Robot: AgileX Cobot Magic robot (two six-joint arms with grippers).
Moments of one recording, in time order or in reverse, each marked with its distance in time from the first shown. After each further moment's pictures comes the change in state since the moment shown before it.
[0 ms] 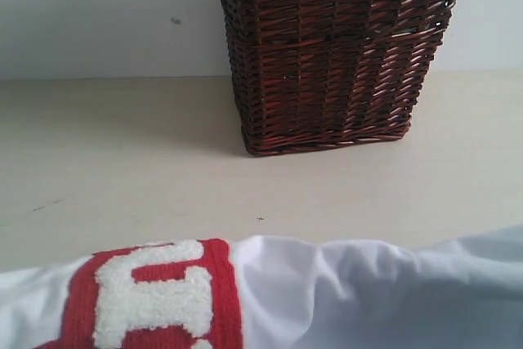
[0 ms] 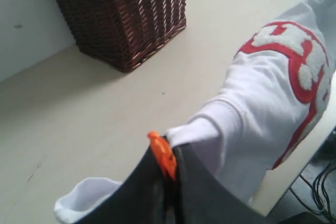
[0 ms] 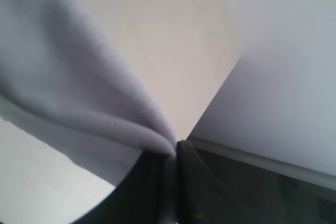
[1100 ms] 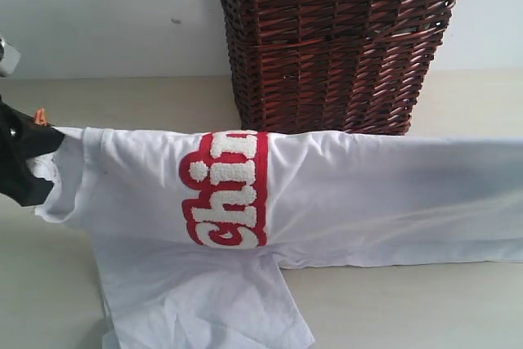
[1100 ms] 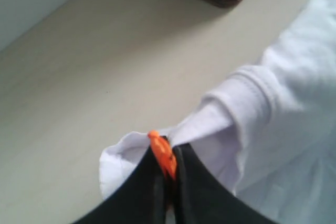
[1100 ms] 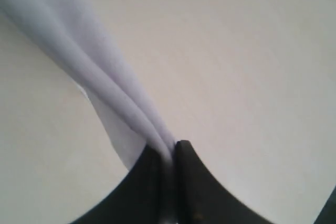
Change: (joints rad) left arm 0.000 1.002 0.170 -0.037 -0.919 0.430; right arm 0.000 0.708 0.000 0.216 -0.304 0.000
